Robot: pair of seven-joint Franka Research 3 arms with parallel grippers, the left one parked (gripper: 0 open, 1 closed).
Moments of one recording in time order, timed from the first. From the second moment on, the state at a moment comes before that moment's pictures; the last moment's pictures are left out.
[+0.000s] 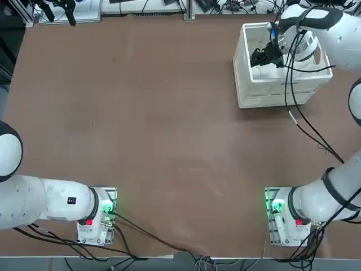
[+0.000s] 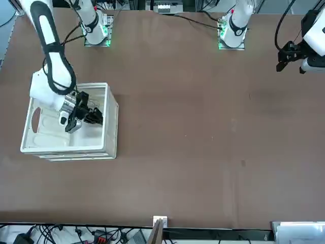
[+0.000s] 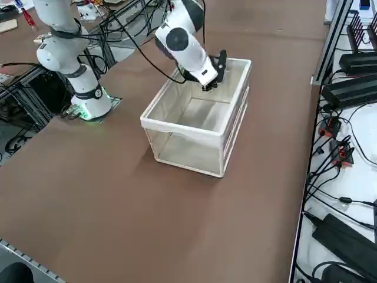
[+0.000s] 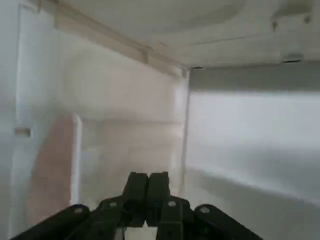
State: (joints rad) arm 0.14 0.24 -0.04 -2.15 0.84 2.34 -0.63
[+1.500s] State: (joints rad) arm 0.13 0.33 -0.09 -2.12 -0.73 2.15 0.57
